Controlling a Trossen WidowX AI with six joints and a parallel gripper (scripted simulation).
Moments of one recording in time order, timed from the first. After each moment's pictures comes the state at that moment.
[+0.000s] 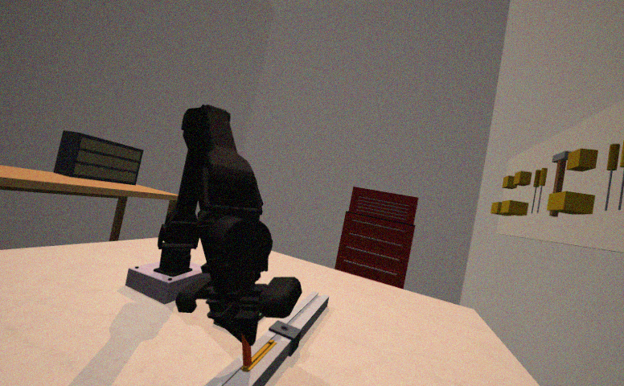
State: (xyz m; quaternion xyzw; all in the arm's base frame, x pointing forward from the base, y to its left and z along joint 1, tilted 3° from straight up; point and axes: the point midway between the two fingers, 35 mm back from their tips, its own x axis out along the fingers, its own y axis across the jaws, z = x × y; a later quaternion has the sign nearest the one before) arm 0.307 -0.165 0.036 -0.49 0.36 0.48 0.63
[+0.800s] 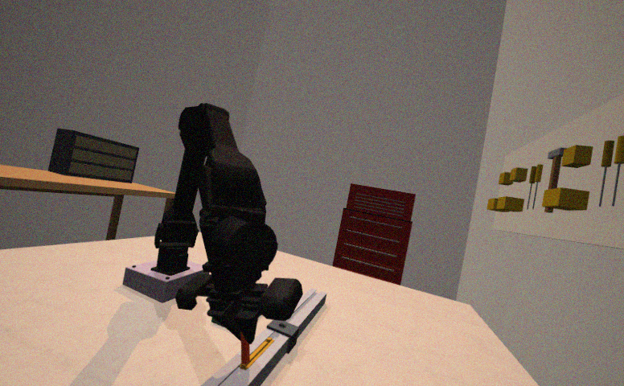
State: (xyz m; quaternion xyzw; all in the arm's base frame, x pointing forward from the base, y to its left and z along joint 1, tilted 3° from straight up) arm 0.310 -0.165 0.037 -0.48 0.38 0.49 0.62
